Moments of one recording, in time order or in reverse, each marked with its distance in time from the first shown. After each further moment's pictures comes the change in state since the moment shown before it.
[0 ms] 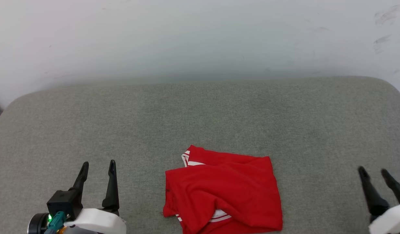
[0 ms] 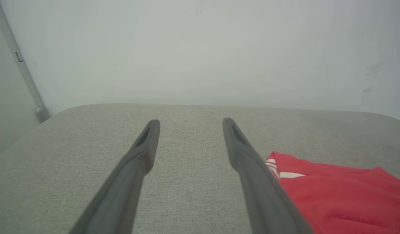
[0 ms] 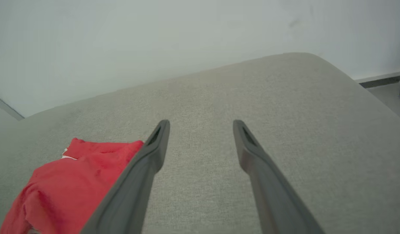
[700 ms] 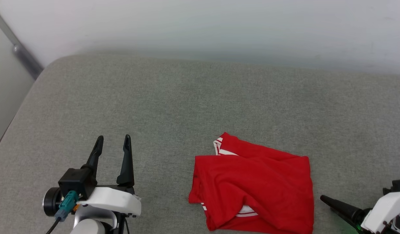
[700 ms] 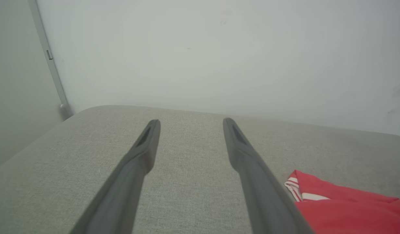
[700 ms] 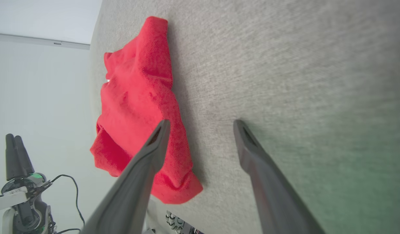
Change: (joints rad) left arm -0.117 -0.051 -0.035 -0.008 0.012 -0.028 -0.001; right arm -0.140 -0.016 -0.058 0.369 0.572 0.000 0.633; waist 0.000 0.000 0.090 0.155
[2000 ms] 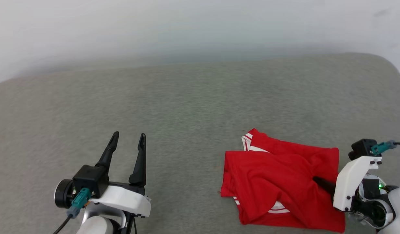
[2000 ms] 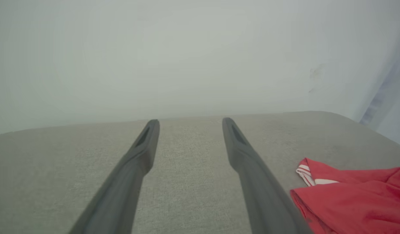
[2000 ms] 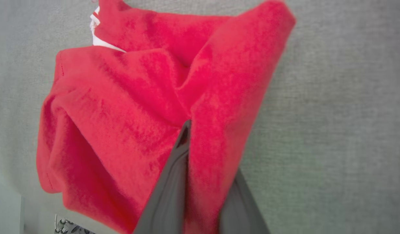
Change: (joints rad) left arm -0.030 -0.032 -0.016 0.020 0.066 -0.077 0.006; right arm -0.261 -0.145 0.416 0.155 -0.266 0.000 -0.185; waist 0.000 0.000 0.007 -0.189
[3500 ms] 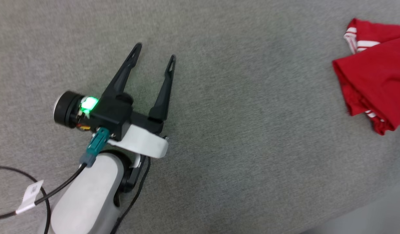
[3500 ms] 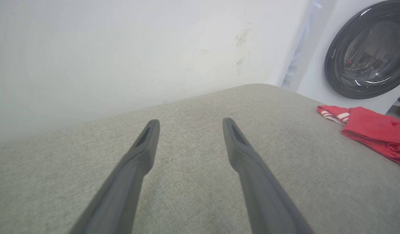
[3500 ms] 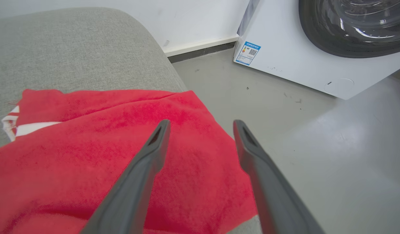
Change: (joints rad) left arm -0.373 0.035 -0.112 -0.127 0.160 -0.020 0.127; right arm -0.583 -0.216 -0.020 0.640 -0.122 0.000 -0.797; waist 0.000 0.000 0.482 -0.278
